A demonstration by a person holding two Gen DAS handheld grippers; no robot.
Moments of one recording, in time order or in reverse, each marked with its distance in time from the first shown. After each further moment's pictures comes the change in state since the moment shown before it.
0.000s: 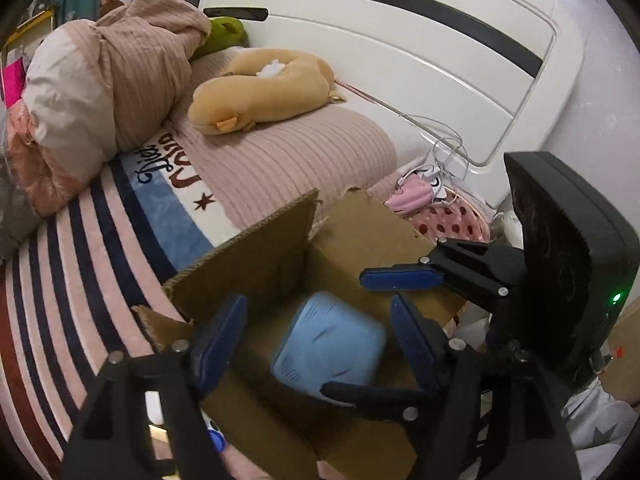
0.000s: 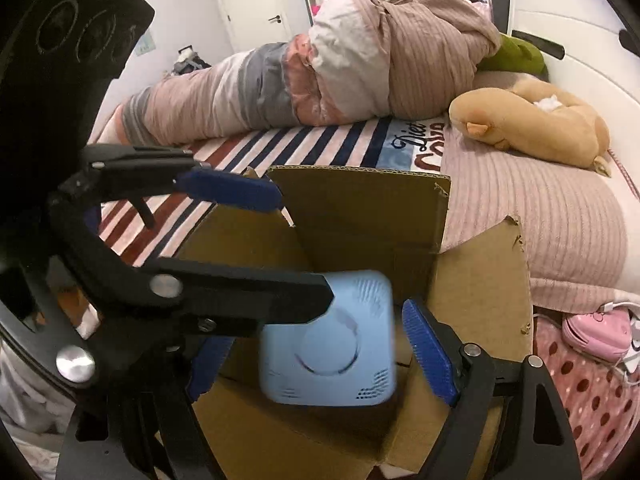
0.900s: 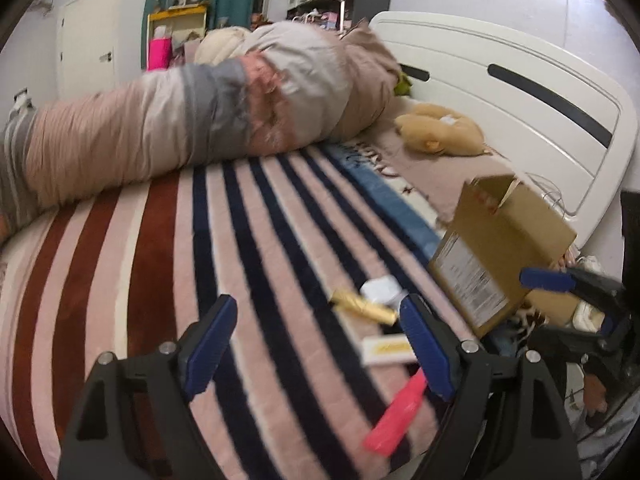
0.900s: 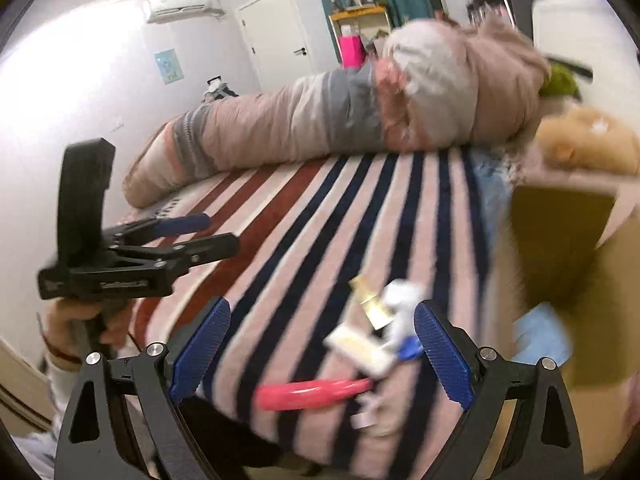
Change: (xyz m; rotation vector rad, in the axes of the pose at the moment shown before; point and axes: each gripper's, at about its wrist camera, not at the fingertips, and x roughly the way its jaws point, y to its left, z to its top) left arm -0.151 0.163 -0.215 -0.271 -0.229 0.343; right arm 0.025 0.193 -0.020 0.063 -0.134 0.100
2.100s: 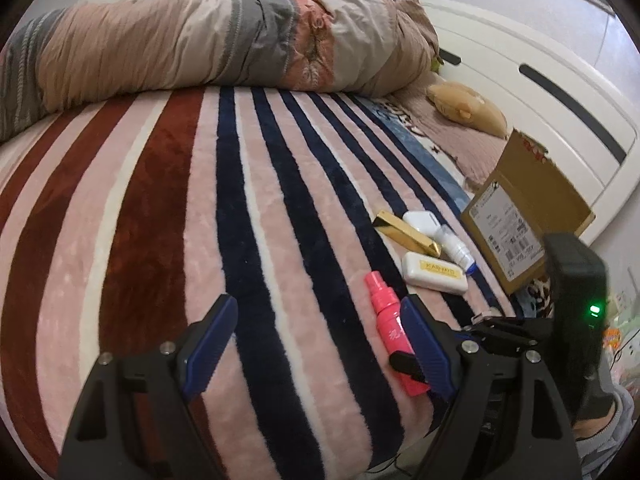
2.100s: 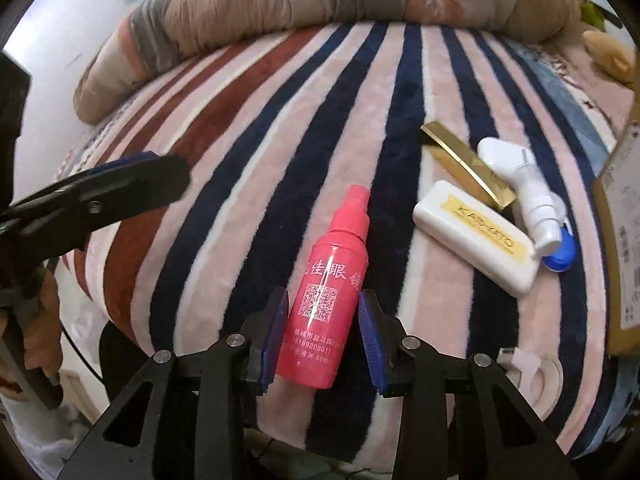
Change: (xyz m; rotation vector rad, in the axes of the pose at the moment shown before) left arm 0.032 0.054 -0.079 -0.167 0.084 -0.044; right arm 0.159 0.050 -0.063 0.006 0.371 -0.101
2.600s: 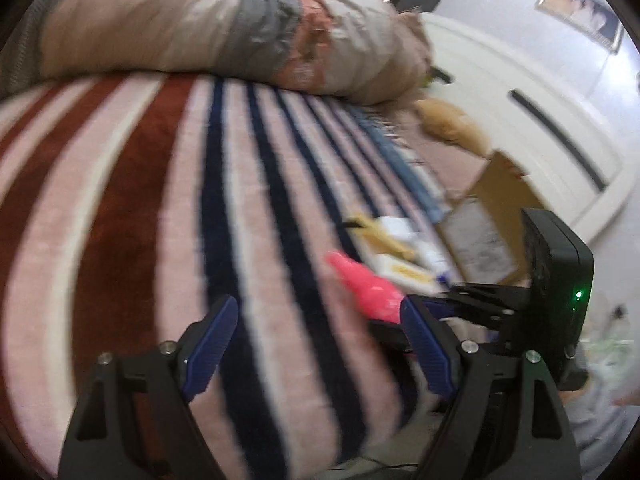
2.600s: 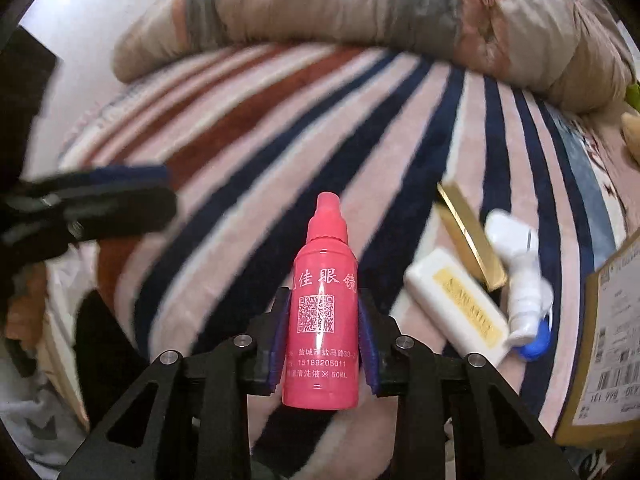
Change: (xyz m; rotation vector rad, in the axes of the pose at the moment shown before) left arm -0.001 0.004 -0.006 -0.086 -0.005 -0.162; right arm -0.017 0.002 0.018 -0.254 -0.084 0.021
